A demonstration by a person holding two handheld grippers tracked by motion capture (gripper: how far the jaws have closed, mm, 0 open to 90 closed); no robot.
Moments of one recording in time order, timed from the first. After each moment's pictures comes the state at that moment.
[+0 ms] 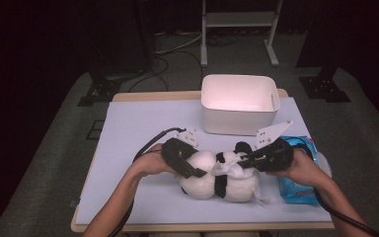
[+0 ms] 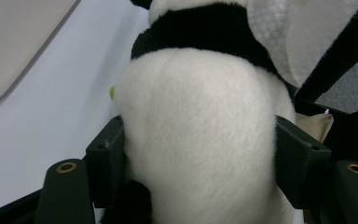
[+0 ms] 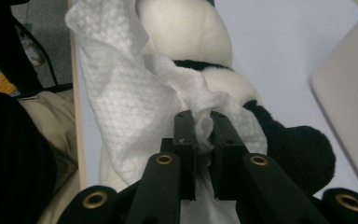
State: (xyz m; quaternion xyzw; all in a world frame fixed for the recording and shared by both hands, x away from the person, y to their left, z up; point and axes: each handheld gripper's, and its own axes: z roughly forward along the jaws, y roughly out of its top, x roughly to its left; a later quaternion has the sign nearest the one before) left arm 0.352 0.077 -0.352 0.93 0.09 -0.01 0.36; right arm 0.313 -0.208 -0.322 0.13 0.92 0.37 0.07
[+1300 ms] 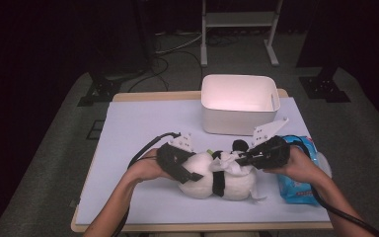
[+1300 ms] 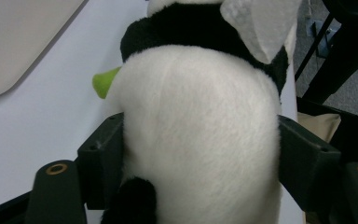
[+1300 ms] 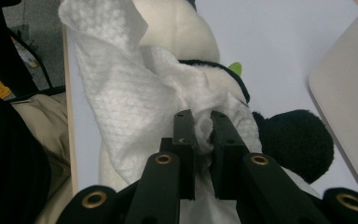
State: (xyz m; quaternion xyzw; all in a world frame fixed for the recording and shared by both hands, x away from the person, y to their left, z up) left arm 0.338 0.089 -0.357 0.92 0.09 0.01 0.38; right arm 0.320 -0.204 -0.326 0.14 0.92 0.37 0.07
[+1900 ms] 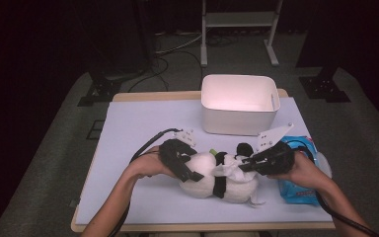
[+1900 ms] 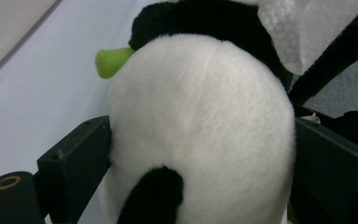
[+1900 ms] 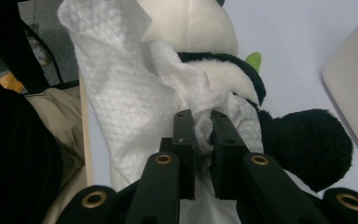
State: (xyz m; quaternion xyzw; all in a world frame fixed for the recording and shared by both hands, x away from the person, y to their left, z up) left arm 0.351 0.082 -0.357 0.93 0.11 -0.04 0.36; right arm 0.309 -0.212 -0.330 0.14 0.92 0.37 0.05
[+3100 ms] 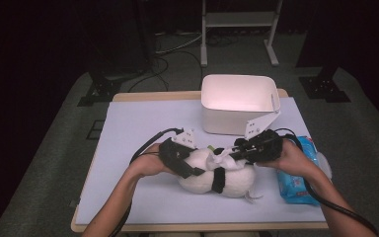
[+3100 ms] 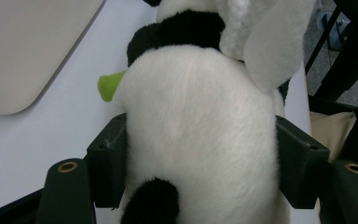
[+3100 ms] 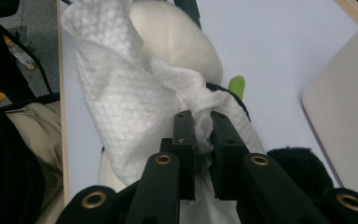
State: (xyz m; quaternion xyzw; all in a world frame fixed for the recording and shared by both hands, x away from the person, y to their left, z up) left arm 0.343 0.083 -0.348 0.92 0.08 0.03 0.37; right arm 0.333 -0.187 -0.315 0.13 0.92 0.37 0.07
